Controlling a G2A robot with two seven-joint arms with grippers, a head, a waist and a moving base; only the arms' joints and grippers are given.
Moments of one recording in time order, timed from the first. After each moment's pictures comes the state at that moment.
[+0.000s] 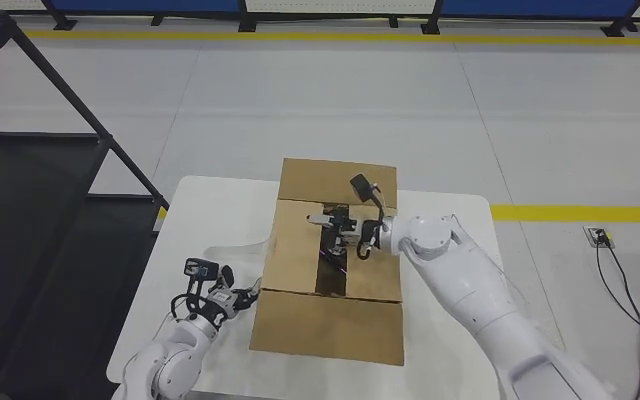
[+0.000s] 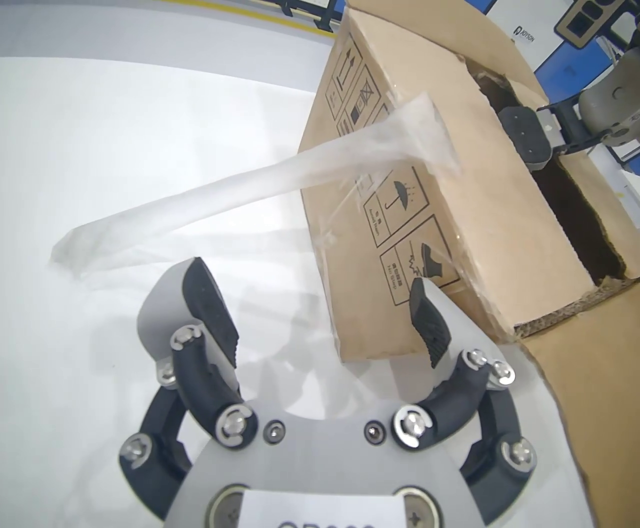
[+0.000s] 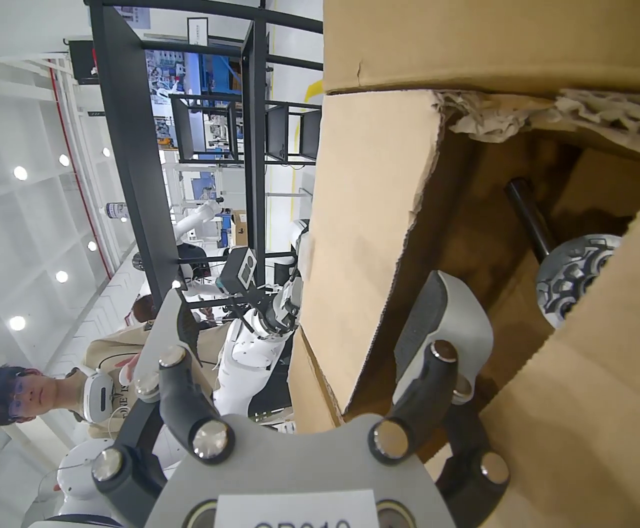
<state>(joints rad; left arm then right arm) 1.30 -1.18 -1.42 -1.53 0.92 -0.30 -0.20 -0.34 -1.43 0.80 -0.66 0.31 -0.24 0.94</state>
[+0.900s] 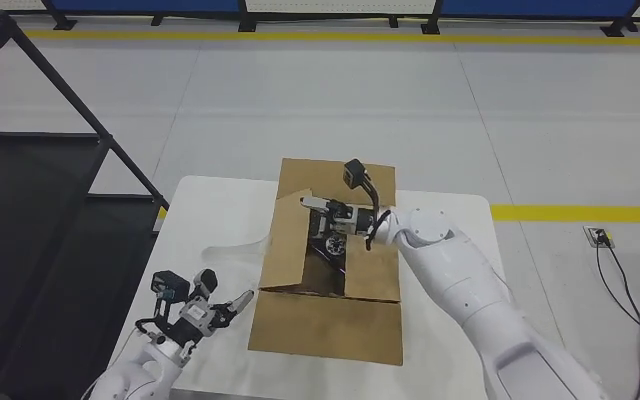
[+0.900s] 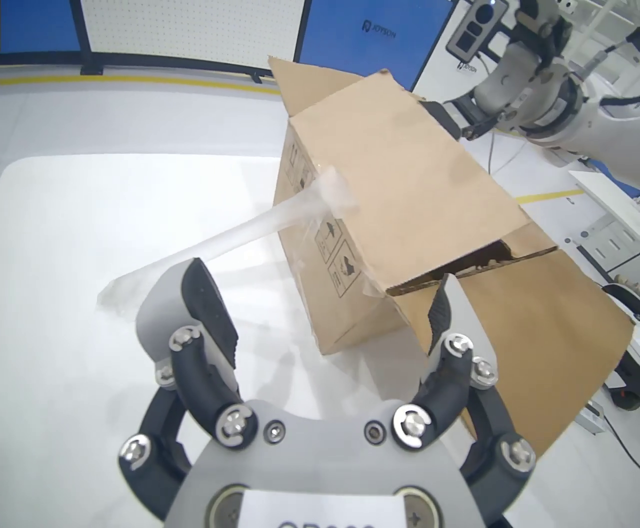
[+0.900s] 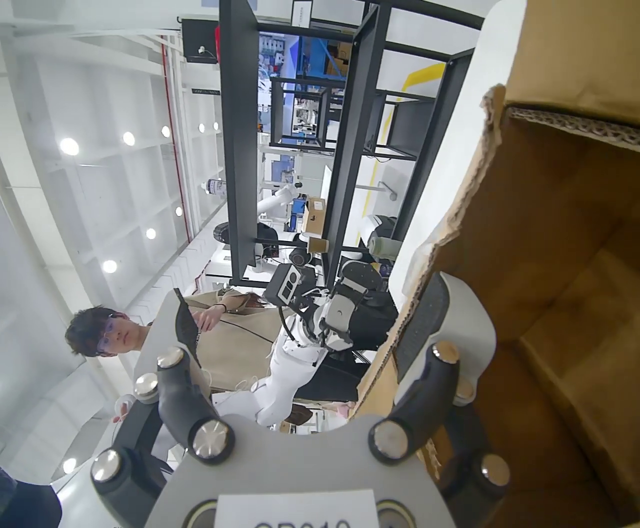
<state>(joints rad) 1.51 -1.15 -1.59 -1.79 0.94 -0.46 -0.13 -0.27 -1.51 0.84 -0.54 0.55 -0.42 1.08</state>
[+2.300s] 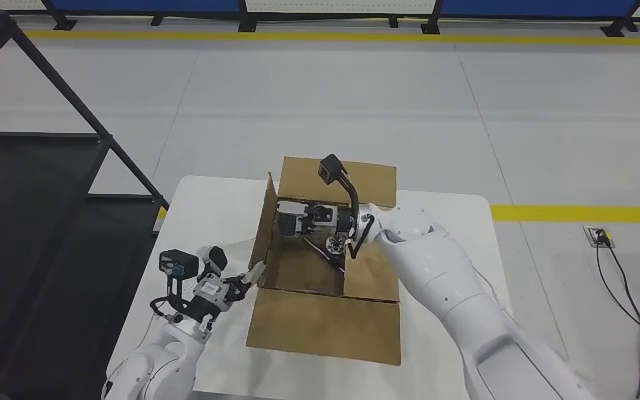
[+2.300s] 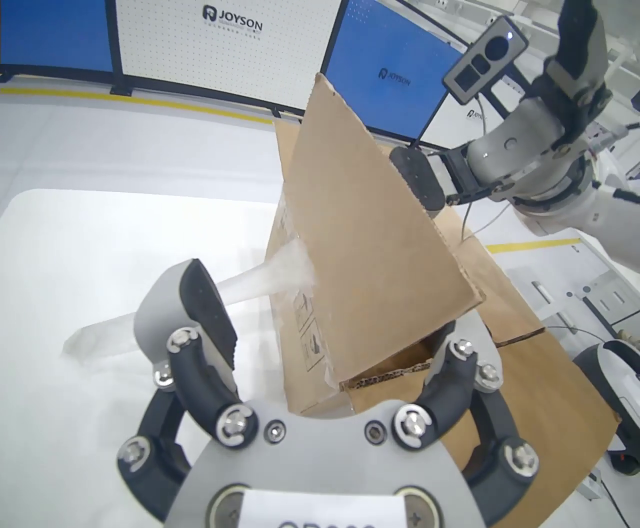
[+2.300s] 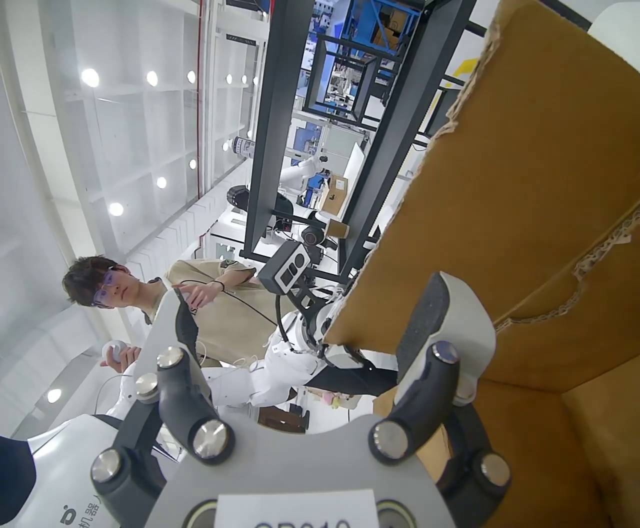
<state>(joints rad) 1.41 -1.18 -1.48 -1.82 0.88 -0.22 -0.11 -0.23 -1.61 0.84 -0.45 0.56 -0.61 1.16</state>
